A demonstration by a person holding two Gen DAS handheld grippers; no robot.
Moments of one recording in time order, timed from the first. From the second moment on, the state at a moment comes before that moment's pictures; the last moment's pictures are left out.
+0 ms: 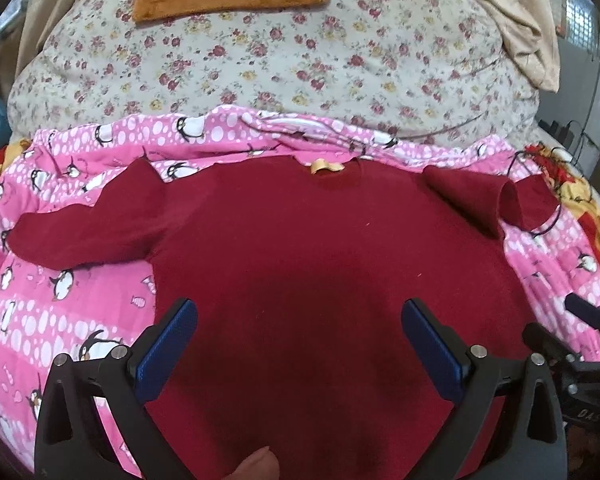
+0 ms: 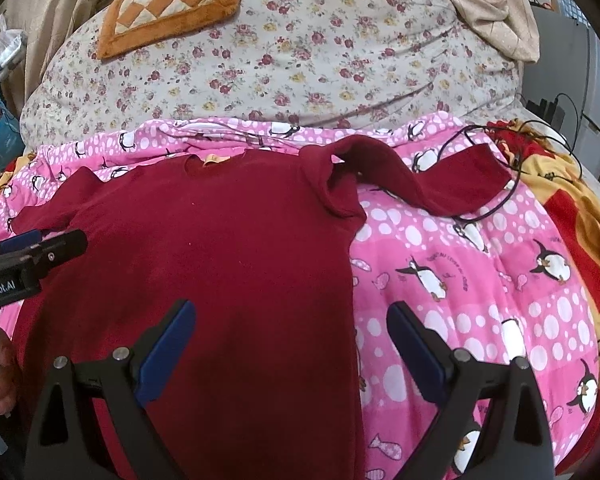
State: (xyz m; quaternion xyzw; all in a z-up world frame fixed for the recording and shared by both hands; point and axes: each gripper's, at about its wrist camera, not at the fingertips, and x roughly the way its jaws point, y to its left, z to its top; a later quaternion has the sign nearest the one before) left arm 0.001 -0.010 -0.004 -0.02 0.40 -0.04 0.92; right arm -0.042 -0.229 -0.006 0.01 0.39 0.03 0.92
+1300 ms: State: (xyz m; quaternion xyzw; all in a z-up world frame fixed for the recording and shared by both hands) left arm 0.022 0.010 -0.009 -0.07 0.42 -0.06 0.90; right arm 0.029 -0.190 -0.035 -0.03 0.42 0.06 0.91
